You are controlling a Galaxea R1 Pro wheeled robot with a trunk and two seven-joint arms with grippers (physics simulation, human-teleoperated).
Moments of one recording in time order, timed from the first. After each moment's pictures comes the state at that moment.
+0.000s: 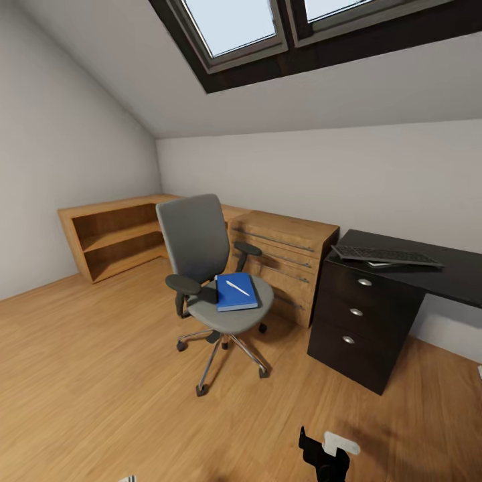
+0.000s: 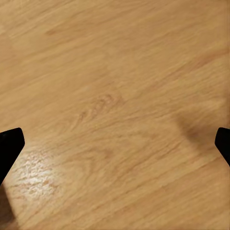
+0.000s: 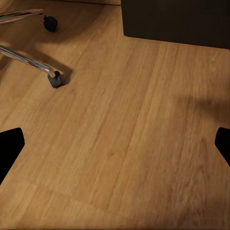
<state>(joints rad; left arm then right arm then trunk) -0.21 0.04 0.06 -0.40 0.32 -0.09 0.20 -0.51 0.09 -0.06 0.02 -0.21 -0.58 -0.14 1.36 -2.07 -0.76</state>
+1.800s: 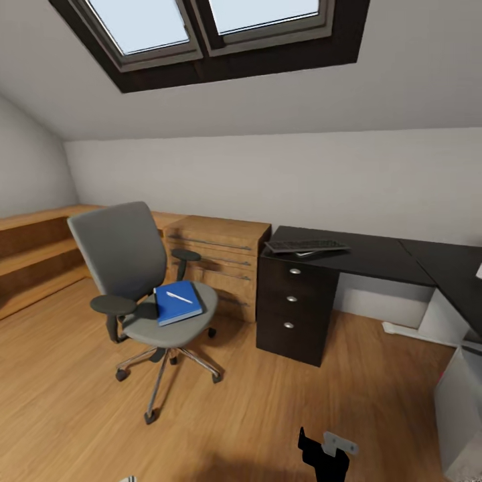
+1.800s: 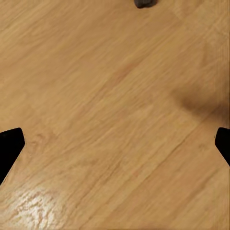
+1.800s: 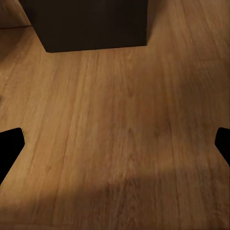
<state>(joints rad) -0.21 0.04 0.06 -0.40 0.32 -0.09 0.20 -0.51 0.10 -0.06 0.02 -0.21 -0.58 -0.14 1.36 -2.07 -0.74</state>
